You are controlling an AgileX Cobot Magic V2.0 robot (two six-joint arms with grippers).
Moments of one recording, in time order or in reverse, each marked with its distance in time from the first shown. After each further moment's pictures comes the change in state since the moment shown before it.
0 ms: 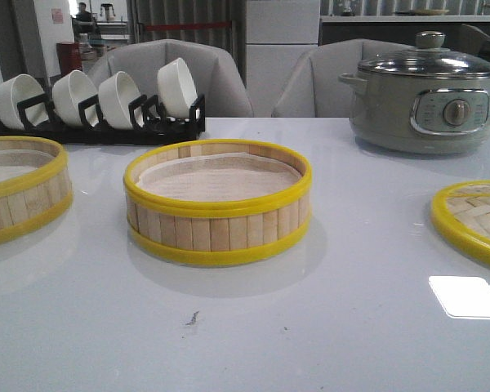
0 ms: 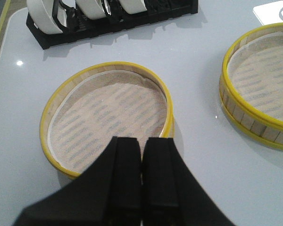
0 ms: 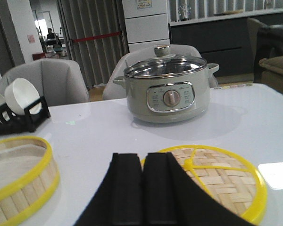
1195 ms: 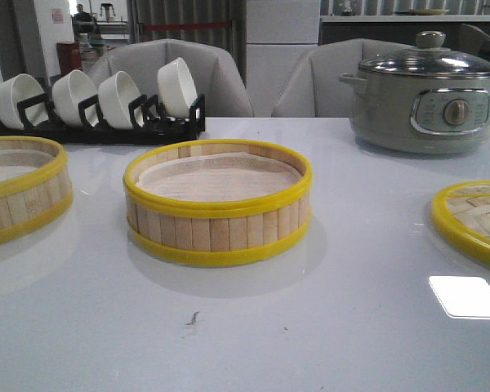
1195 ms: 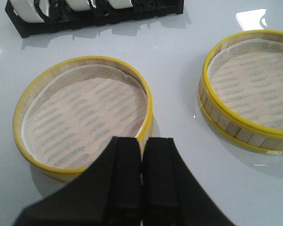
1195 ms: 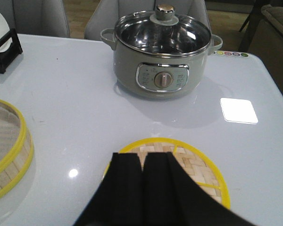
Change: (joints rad) left arm 0.000 0.000 0.000 -0.096 0.034 0.000; right arm 0.081 0.739 -0.726 -0.166 0.404 -0.048
